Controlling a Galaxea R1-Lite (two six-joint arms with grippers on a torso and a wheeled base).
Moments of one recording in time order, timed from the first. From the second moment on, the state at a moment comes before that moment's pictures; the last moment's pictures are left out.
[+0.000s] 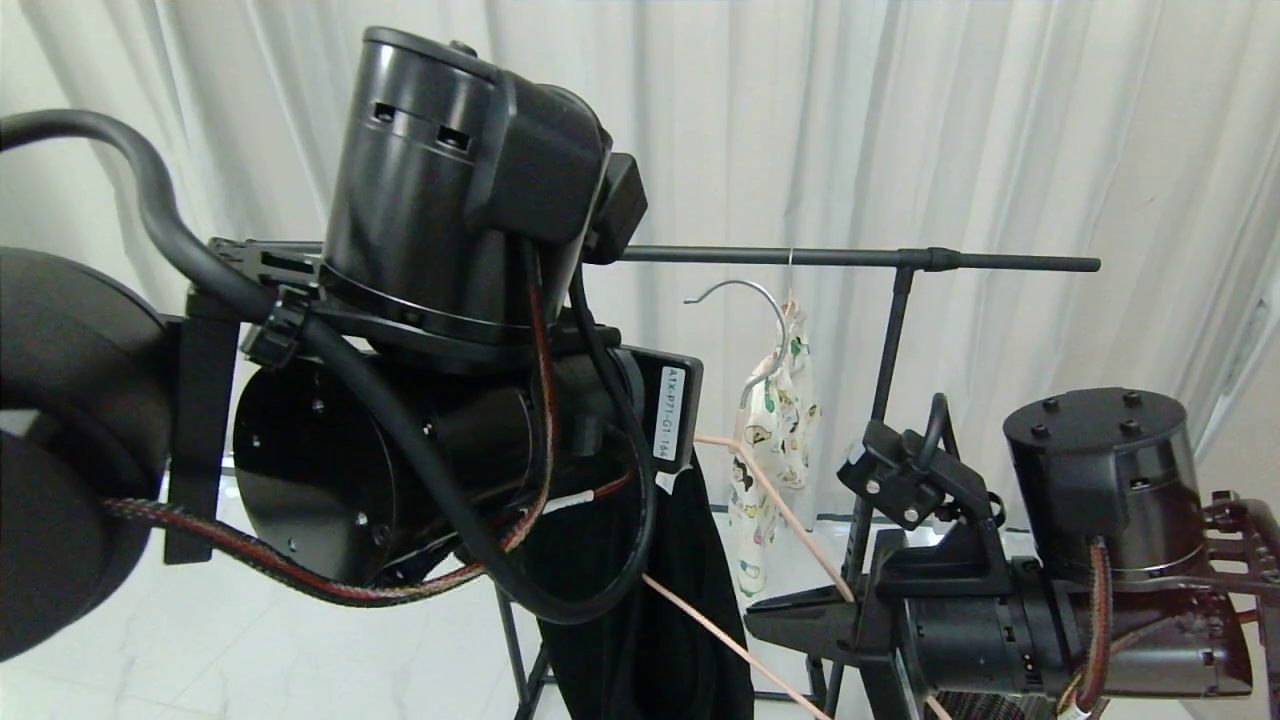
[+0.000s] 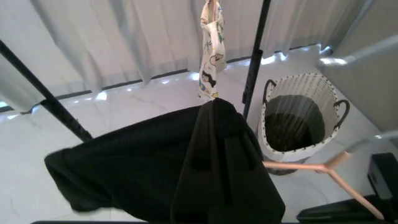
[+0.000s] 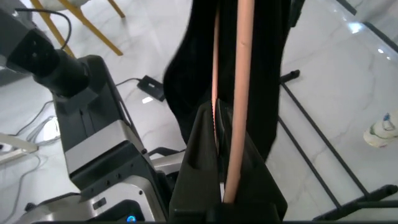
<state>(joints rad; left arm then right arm) -0.92 1.62 -1.30 0.14 0.45 -0.19 0.91 1.56 -0.73 -0.35 0.35 0.16</state>
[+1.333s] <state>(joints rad) -0.93 1.60 -1.23 0.04 0.46 -0.16 0.85 1.60 -0.75 -0.45 0.22 0.25</state>
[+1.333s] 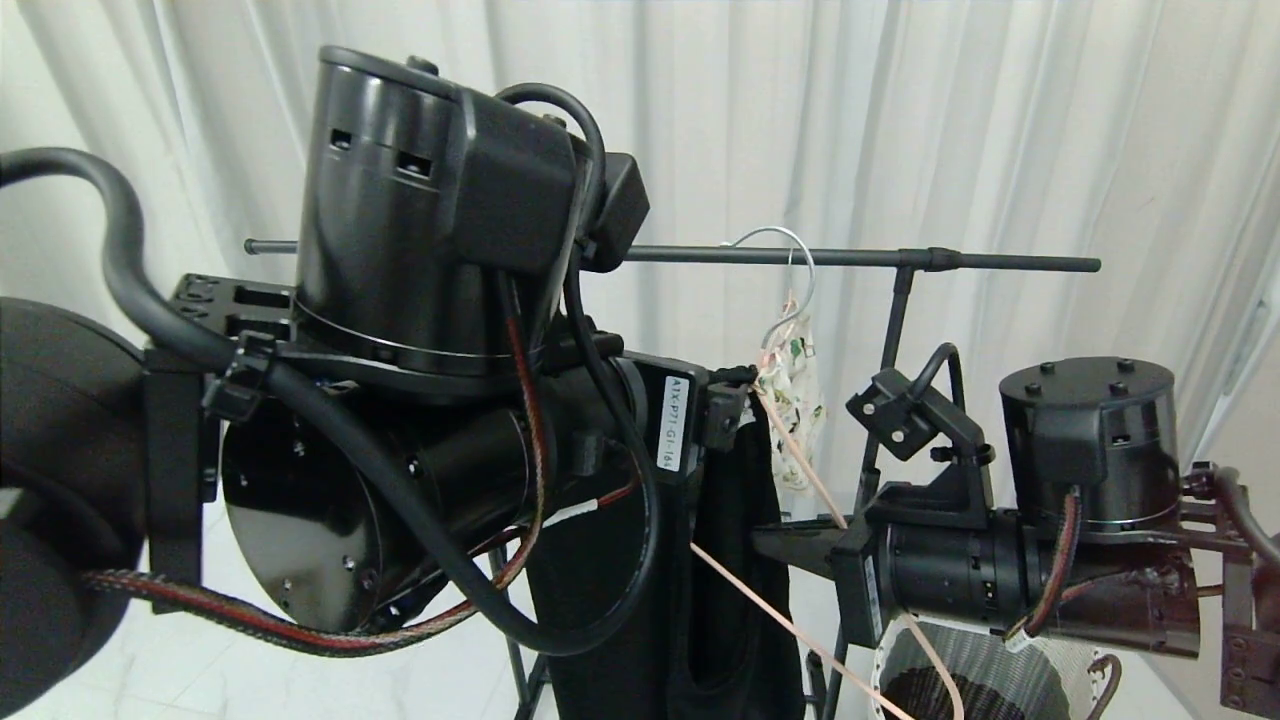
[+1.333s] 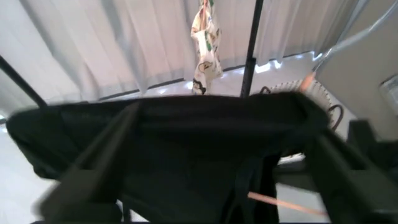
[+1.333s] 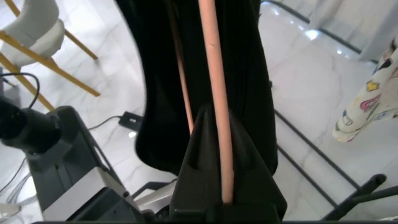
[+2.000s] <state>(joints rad) -0.92 1.53 -1.10 -0.01 0.46 -0.09 0.80 1.62 -0.74 -0.59 0.16 0.22</state>
